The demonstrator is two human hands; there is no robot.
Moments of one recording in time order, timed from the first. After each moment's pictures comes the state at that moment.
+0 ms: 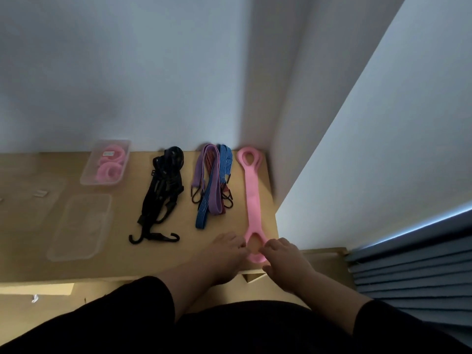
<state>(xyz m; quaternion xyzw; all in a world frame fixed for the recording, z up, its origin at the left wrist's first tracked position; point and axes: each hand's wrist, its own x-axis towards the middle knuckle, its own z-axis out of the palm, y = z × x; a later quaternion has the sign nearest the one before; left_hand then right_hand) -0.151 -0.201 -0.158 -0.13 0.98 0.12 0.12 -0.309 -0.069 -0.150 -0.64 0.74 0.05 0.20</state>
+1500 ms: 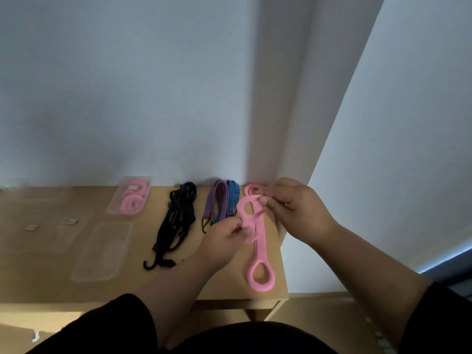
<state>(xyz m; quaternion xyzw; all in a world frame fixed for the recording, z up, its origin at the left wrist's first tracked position) -0.153 -0.223 -0.051 -0.36 0.79 0.47 -0.16 -0.331 -0.134 0.041 -0.68 0.61 -0.40 0.00</state>
